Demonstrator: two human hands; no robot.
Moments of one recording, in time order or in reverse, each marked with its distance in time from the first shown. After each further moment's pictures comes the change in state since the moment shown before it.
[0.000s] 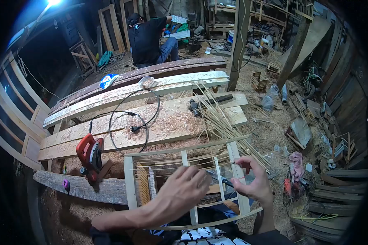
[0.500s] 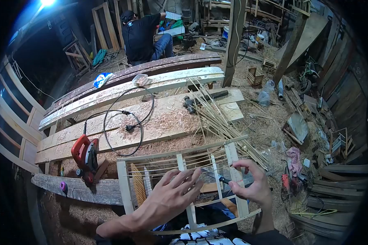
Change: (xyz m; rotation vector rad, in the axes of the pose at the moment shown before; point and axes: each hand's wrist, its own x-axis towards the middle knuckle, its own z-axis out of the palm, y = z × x) left_hand -0.021 -0.002 0.000 -0.031 0.087 -0.003; right_hand -0.008 -0.004 -0.005 -0.031 -0.006 -0.036
